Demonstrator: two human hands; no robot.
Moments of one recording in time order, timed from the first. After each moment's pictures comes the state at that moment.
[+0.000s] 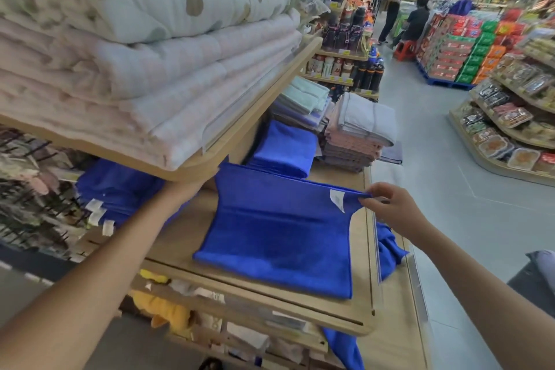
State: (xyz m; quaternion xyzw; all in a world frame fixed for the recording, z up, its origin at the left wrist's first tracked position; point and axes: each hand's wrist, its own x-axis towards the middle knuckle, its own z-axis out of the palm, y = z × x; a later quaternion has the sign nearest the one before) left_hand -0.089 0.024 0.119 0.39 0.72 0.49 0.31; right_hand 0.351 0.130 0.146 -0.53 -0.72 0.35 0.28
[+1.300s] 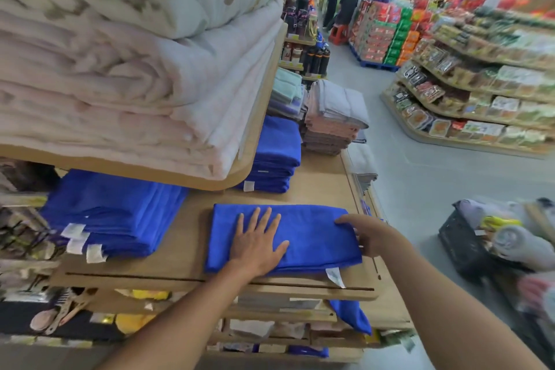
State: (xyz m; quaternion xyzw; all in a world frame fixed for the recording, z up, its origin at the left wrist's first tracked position) left_hand 0.030 0.014 -0.019 0.74 0.67 0.02 0.07; right_hand 0.295 0.069 0.078 -0.73 -0.31 0.59 0.18
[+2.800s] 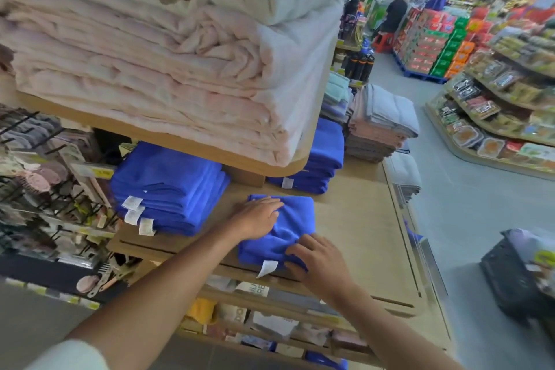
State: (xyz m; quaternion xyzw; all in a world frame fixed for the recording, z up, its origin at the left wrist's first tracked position) left_hand -0.069 0.027 0.031 0.72 0.64 0.12 0.23; right_hand 0.154 -0.022 0.021 -0.33 -0.92 -0.01 0.22
